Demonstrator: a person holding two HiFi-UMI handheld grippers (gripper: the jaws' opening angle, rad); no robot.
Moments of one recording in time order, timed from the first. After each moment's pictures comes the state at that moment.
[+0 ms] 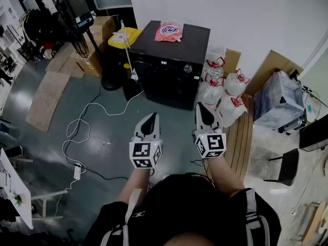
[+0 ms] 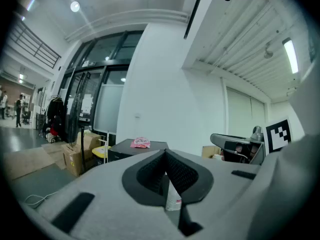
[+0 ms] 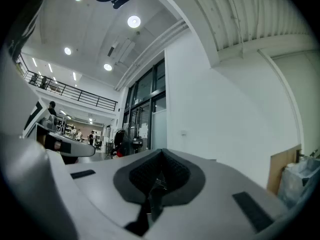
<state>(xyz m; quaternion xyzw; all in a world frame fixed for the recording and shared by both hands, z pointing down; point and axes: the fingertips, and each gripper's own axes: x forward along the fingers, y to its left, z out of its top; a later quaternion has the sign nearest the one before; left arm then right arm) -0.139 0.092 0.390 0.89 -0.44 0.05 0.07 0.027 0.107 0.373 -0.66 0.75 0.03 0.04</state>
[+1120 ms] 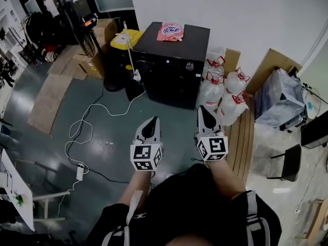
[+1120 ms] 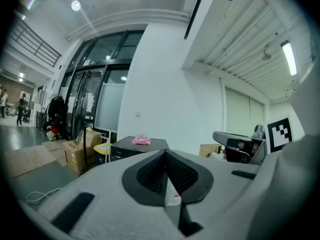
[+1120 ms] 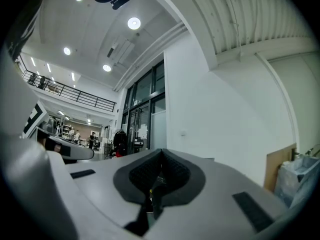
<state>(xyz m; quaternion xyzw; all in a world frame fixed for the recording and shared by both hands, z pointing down) -0.172 0.138 0.401 0.90 -0.43 0.05 0.08 0.000 0.159 0.376 -0.67 0.74 0.03 0.04</state>
